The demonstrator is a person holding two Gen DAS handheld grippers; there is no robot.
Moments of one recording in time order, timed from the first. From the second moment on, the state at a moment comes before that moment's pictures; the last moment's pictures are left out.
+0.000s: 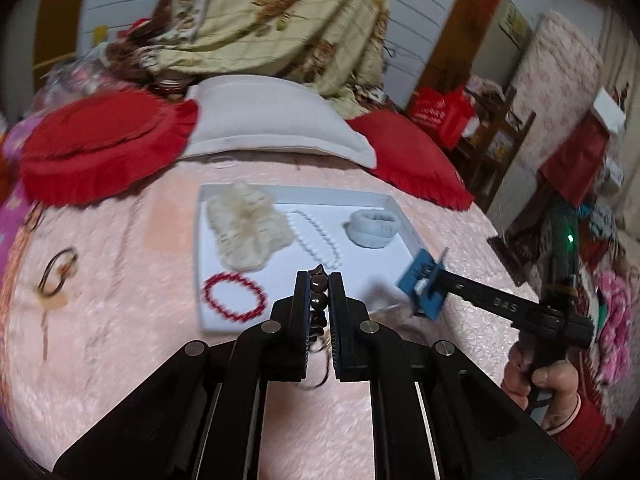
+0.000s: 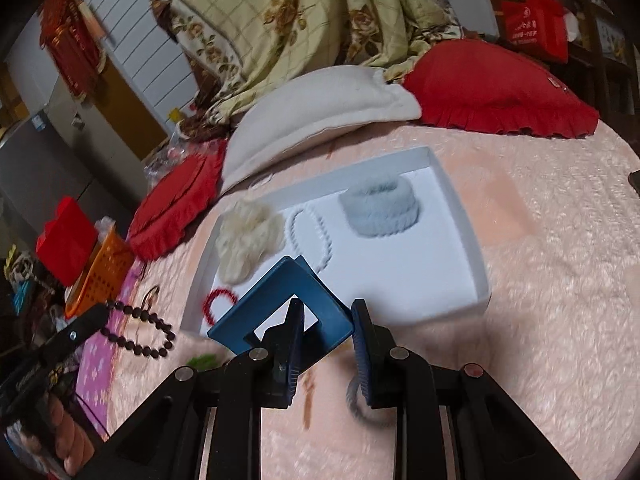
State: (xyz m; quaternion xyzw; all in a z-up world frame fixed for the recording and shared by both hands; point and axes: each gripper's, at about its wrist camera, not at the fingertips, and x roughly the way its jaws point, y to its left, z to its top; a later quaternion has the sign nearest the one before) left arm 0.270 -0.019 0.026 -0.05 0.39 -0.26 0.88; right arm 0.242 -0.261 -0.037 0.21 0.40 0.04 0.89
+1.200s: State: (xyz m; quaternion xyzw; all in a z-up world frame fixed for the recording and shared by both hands) left arm 0.292 -0.014 -0.007 -0.03 0.42 -0.17 0.89; right arm 0.332 -0.253 -0.073 0.19 0.46 0.02 0.87
